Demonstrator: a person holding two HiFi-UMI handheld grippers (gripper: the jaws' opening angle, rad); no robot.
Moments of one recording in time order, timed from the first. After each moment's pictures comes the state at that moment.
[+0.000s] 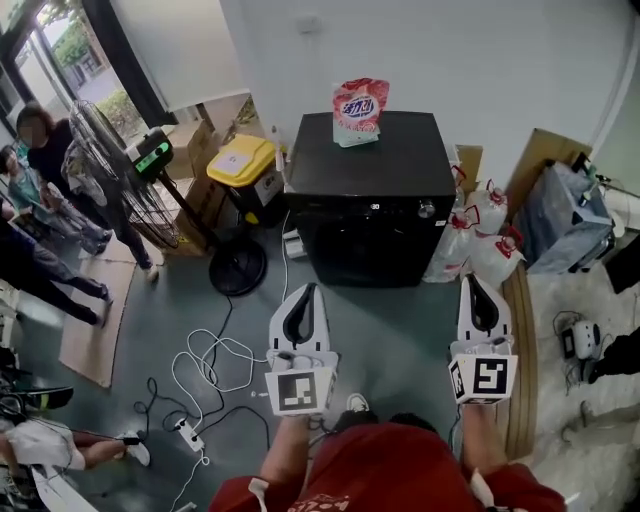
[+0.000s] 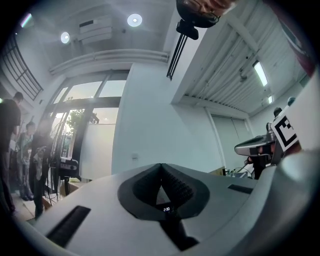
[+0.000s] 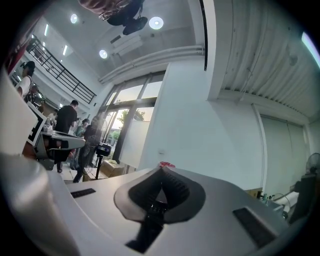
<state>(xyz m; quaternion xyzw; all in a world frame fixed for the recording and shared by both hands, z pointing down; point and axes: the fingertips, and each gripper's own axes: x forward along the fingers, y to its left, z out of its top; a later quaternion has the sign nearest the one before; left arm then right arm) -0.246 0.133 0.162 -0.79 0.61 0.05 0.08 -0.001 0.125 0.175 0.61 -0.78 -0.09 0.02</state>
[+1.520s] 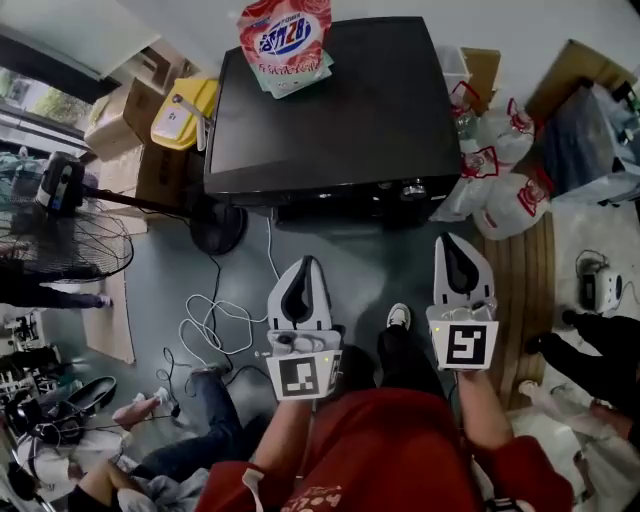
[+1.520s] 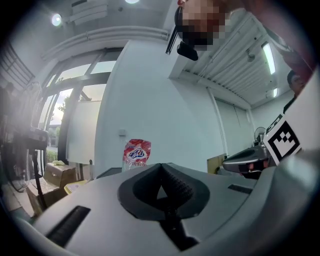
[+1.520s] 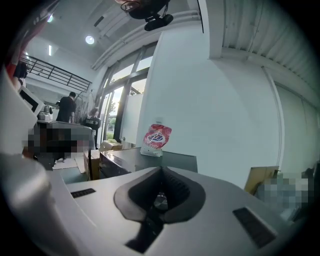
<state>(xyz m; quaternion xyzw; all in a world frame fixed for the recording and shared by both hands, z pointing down) -0.086 -0.222 0.340 -0.79 0.61 -0.02 0.03 0.103 -0.246 0.383 0.58 -0.81 0.00 0.09</state>
